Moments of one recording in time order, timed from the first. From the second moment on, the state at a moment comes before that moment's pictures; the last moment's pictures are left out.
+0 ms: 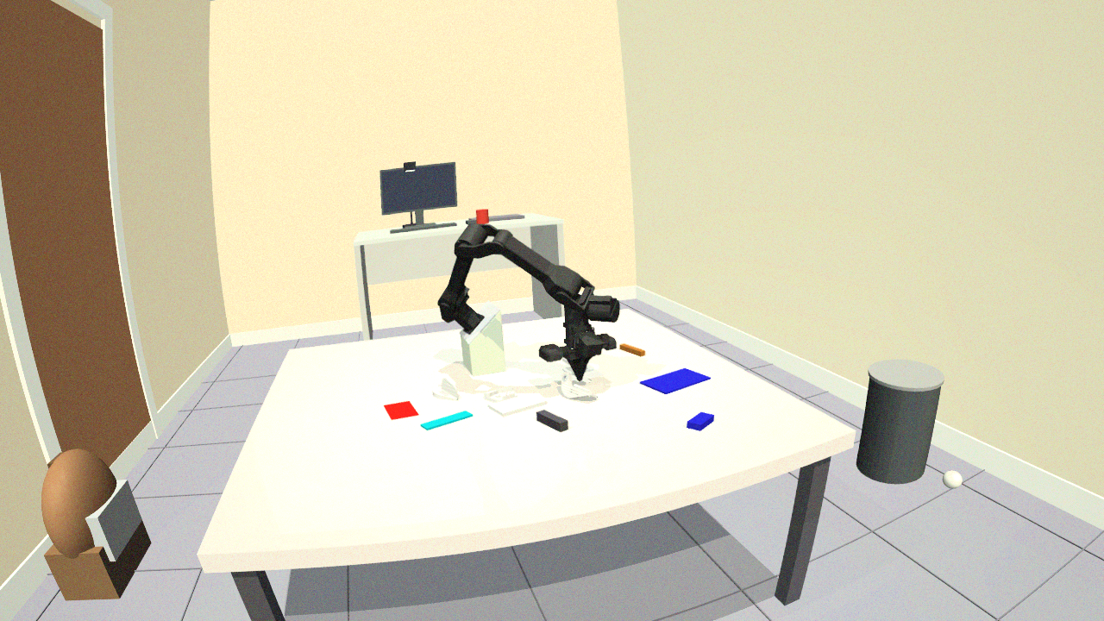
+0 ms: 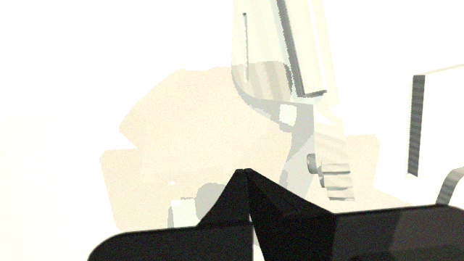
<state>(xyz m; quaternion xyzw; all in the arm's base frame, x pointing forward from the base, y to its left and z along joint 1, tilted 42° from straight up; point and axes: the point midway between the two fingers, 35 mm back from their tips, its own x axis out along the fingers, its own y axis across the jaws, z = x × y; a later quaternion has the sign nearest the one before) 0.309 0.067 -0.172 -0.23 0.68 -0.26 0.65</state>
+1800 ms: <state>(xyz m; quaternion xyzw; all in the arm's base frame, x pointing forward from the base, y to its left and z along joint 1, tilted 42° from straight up) 0.303 0.017 -0.141 -0.24 0.68 -0.26 0.64</state>
